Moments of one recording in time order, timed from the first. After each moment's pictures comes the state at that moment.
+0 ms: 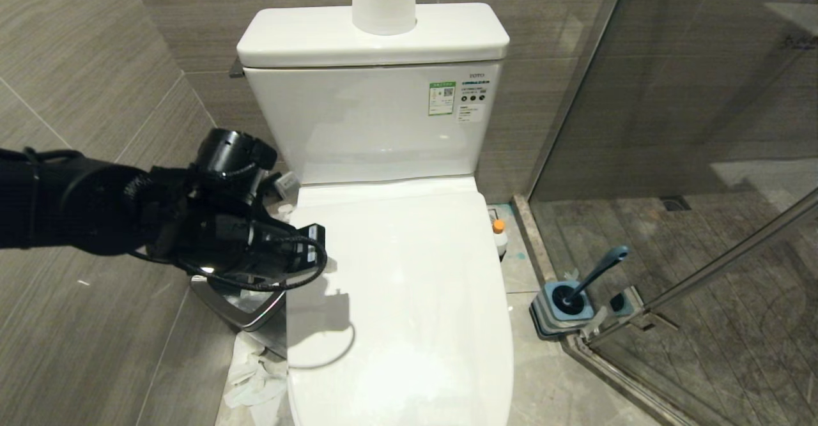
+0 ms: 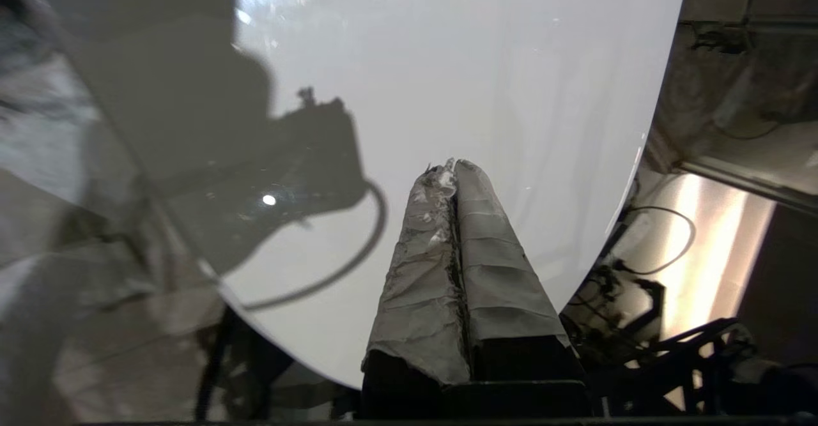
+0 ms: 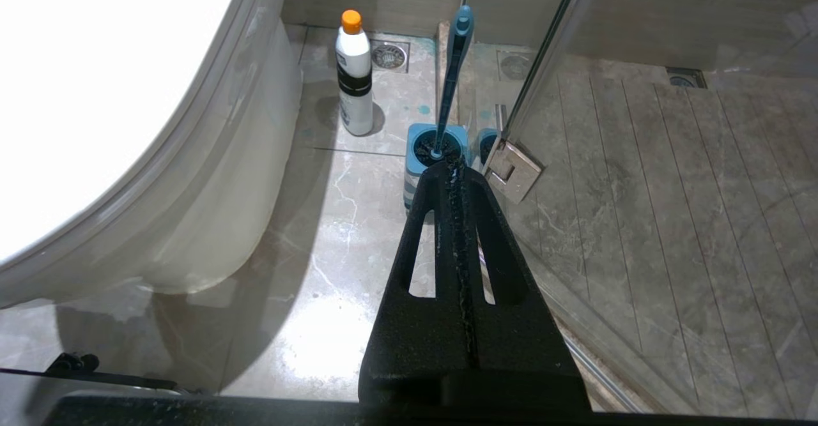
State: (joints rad) left arm -0.41 1.73 -1.27 0.31 -0.21 -0.41; right arm 0.00 0.00 0.00 0.00 0.03 -0.07
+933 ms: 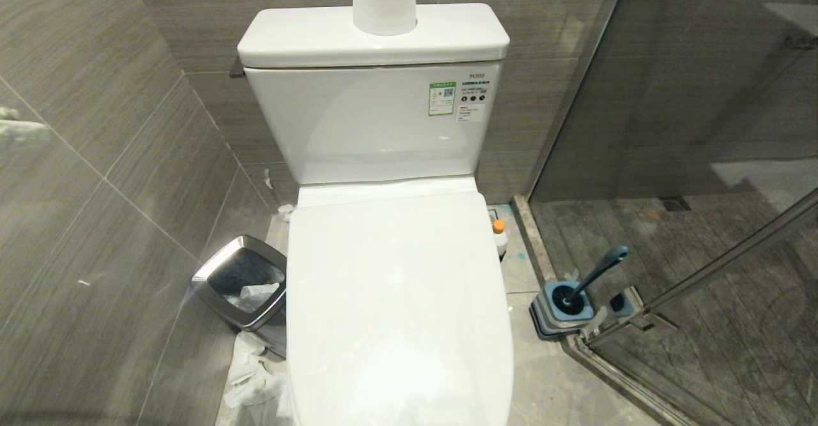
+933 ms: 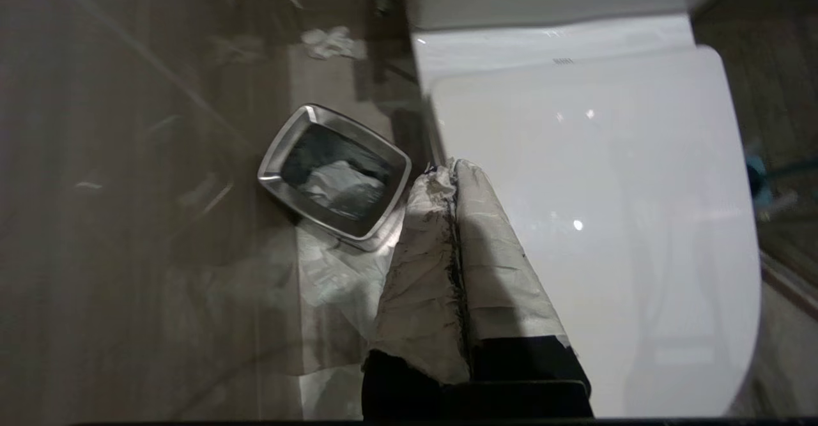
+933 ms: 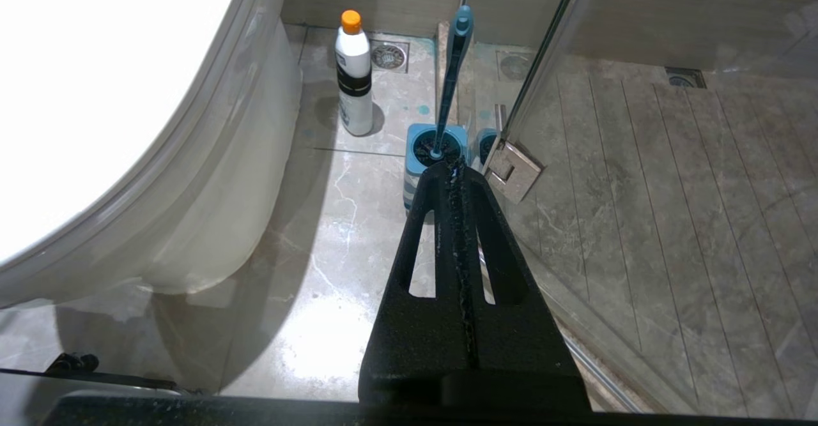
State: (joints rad) left arm -0.29 1.10 -1.46 0.64 0.20 -0.09; right arm 0.00 0.00 0.00 0.00 0.03 -0.07
